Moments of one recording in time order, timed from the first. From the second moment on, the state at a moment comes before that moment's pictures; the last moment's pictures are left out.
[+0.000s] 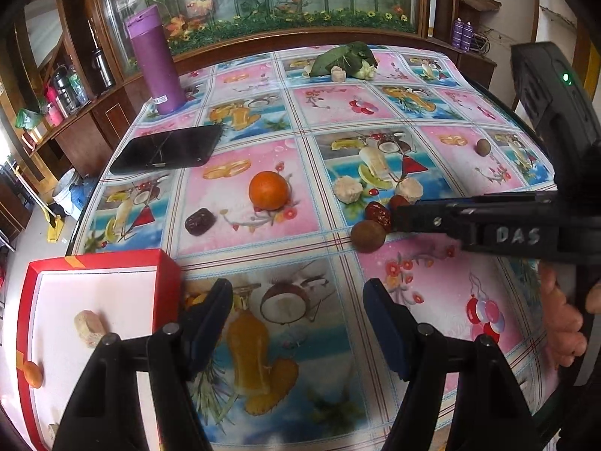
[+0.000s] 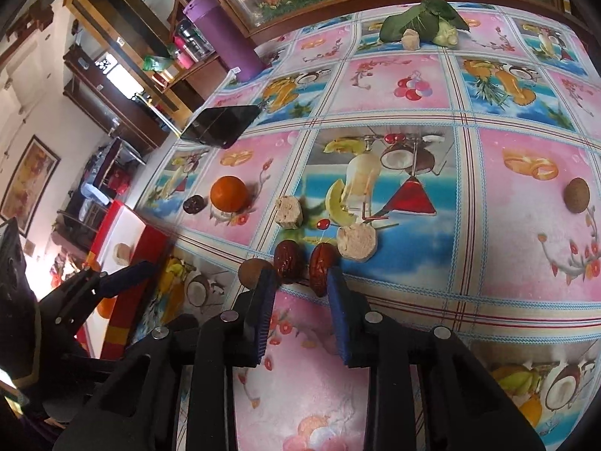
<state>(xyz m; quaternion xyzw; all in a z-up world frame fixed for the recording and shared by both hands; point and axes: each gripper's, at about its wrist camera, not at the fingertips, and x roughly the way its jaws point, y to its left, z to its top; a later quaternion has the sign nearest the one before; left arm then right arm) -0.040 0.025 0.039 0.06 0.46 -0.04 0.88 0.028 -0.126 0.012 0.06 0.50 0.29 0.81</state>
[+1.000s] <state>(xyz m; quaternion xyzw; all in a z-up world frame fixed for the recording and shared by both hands) 0.004 -0.012 0.016 0.03 0.48 -0.08 0.87 0.036 -0.166 0.023 0.14 0.52 0.30 0.79</state>
